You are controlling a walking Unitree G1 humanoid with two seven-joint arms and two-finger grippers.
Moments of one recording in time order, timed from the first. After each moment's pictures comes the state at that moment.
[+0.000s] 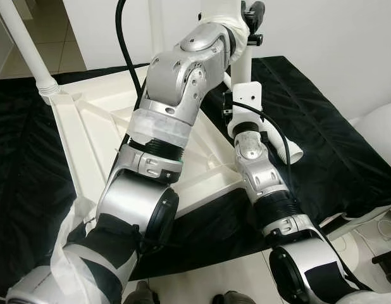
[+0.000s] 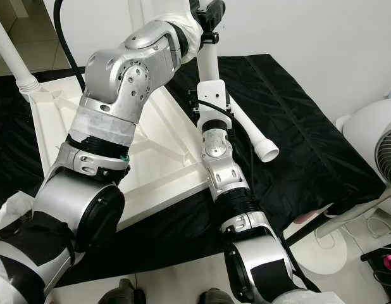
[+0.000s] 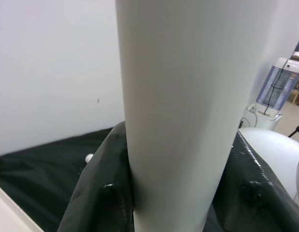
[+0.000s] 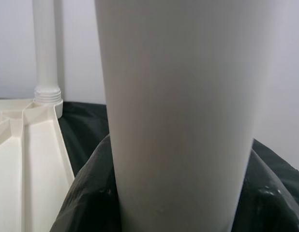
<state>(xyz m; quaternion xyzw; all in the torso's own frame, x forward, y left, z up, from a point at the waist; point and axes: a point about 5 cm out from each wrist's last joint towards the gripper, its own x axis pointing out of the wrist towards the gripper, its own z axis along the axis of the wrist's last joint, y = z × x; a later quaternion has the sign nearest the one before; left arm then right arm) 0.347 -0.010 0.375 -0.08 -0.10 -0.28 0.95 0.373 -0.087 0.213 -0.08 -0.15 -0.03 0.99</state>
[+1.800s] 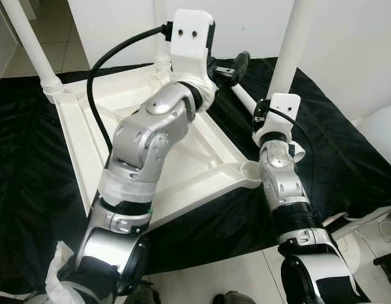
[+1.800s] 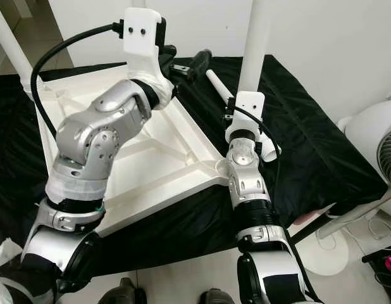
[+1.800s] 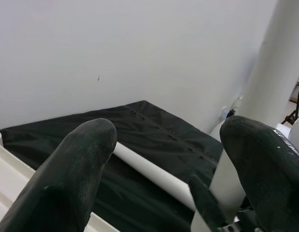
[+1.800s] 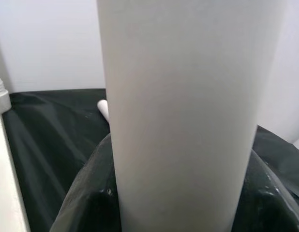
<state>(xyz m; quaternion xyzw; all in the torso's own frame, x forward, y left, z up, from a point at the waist) 0.316 0.028 0.311 -0.08 -0.10 -0.32 0.94 0.362 -0.145 0.192 -0.03 -0.11 -0.11 0.99</state>
